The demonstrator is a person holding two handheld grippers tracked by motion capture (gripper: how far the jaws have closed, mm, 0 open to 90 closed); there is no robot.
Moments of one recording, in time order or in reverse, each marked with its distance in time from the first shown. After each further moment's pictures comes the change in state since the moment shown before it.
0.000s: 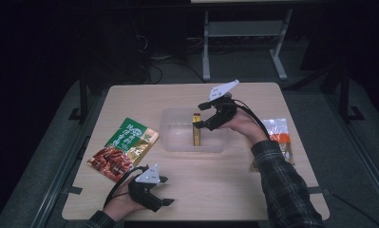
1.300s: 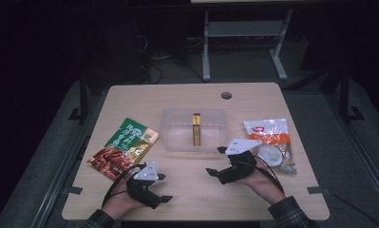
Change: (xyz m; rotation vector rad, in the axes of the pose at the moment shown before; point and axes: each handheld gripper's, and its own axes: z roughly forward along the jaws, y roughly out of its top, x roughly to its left) left arm 0.004 0.001 -0.005 0.004 0.030 -0.018; right arm 0.136 -0.090 -0.029 -0.001 -0.204 0.164
